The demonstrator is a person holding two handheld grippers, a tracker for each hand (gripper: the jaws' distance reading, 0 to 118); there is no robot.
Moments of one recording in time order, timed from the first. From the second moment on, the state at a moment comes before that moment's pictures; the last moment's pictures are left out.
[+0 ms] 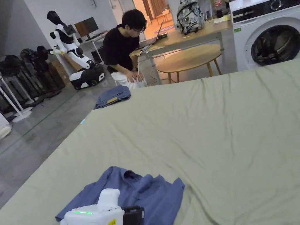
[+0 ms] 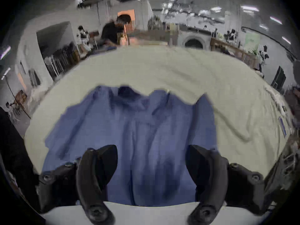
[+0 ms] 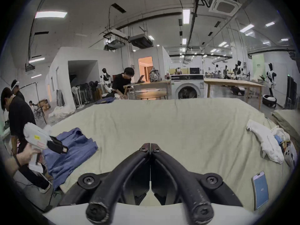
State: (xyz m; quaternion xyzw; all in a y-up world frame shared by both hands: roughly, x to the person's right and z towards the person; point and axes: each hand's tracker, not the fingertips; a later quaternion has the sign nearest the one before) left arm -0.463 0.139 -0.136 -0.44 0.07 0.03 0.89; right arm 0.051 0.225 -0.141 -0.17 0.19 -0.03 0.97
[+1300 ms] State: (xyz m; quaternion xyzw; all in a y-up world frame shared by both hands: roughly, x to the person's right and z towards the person) left arm -0.216 0.251 -0.253 -0.31 -0.15 0.10 0.93; right arm 0.160 0.247 -0.107 -0.15 0.11 -0.14 0.97
